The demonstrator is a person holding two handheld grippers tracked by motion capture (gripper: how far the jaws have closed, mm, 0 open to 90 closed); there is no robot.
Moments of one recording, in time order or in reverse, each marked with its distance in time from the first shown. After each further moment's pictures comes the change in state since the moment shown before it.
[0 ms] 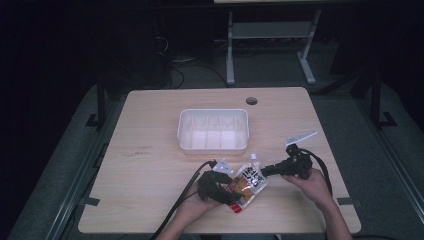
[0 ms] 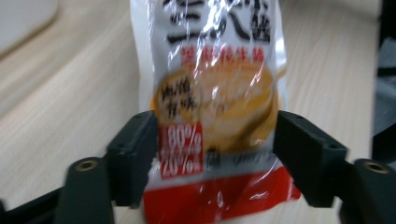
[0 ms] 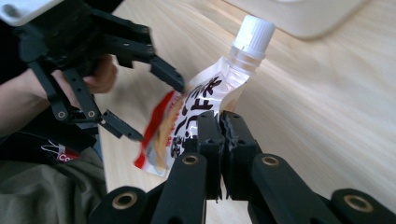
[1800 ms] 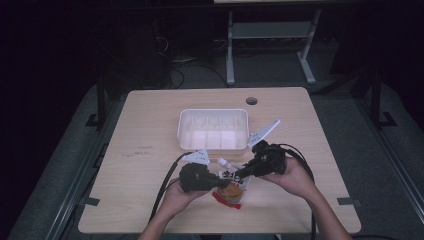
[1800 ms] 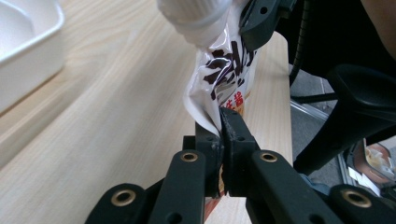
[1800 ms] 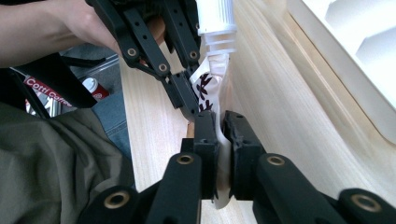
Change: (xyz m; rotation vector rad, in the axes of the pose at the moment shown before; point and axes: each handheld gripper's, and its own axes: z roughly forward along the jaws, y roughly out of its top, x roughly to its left) left arm 0.026 -0.007 -0.055 -0.186 -0.180 0.019; right arm 0.093 0.067 0.033 0.215 -0.054 -0.326
